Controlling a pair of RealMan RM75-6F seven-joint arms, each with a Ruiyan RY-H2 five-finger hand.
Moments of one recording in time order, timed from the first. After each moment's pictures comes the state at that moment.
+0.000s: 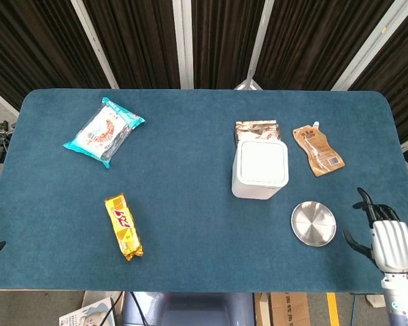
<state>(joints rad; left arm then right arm) 0.02 -1.05 -0.06 -1.59 1.48 1.58 -0.19 0.14 -1.15 0.06 -1.67 -1.50 1.59 0.00</state>
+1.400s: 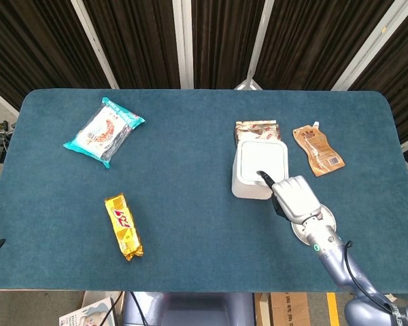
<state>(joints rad) 0.01 -1.05 -0.08 -1.59 1.45 1.56 -0.20 0.66 -1.05 0.19 -2.07 -0.94 1.02 -0.62</state>
